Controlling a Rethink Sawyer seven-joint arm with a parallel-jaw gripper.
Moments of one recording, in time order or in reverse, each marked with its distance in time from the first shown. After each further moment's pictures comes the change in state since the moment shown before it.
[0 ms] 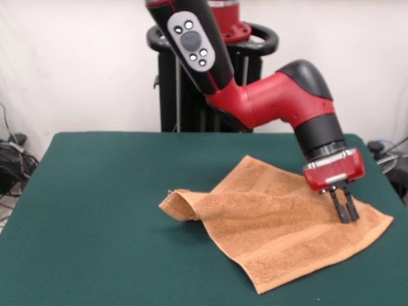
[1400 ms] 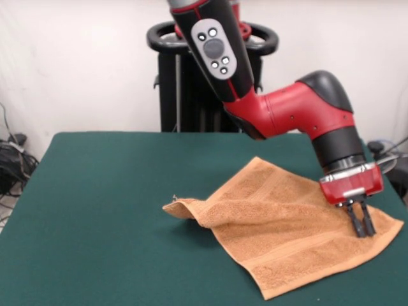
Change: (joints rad) arm 0.083 0.011 0.001 -0.066 0.093 0.000 0.000
